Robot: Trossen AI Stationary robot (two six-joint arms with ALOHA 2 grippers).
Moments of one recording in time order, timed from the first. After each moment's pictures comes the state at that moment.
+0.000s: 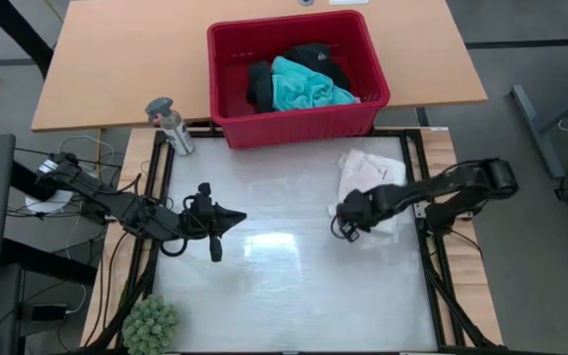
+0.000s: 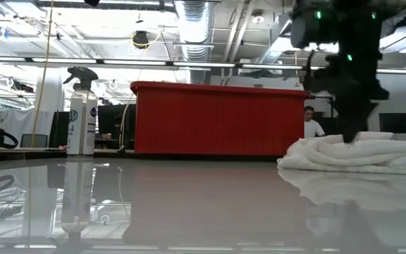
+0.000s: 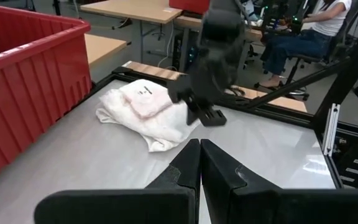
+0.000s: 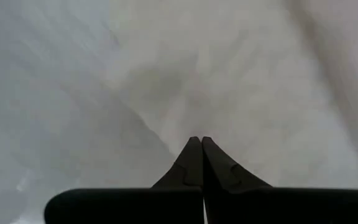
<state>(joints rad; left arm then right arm) -0.45 1.03 0.87 -0.08 -0.71 -0.31 0.08 1.44 0.85 -0.94 0.18 0.97</state>
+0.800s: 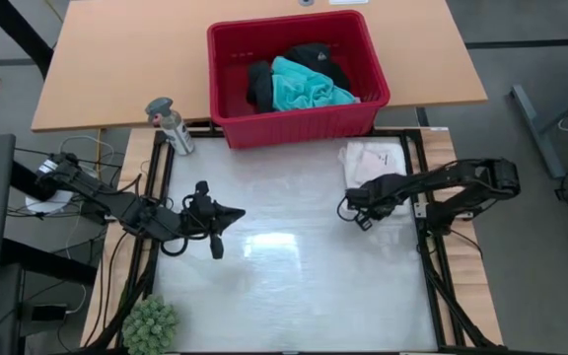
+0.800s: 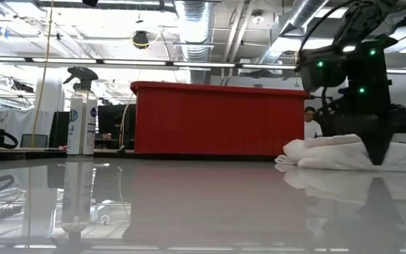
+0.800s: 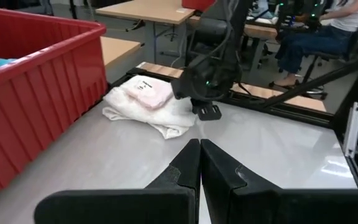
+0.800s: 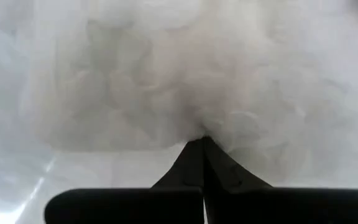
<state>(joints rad) -0.45 1.03 0.87 -0.10 -0.76 -0.29 -0.15 1.40 0.69 -0.99 0.21 0.83</state>
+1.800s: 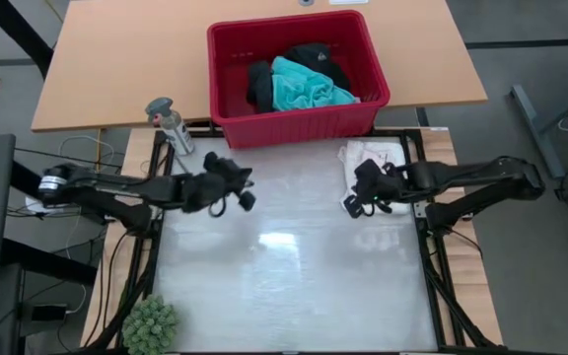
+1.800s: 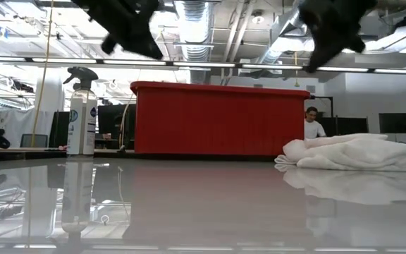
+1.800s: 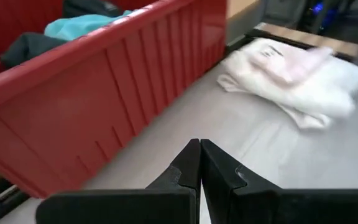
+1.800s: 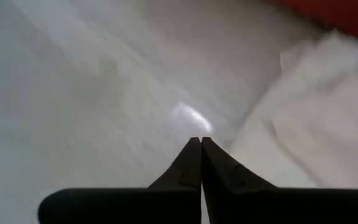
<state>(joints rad) 0.01 1.20 0.83 -0.09 -0.71 -0.28 0.05 1.15 1.09 -0.98 0.44 0.79</state>
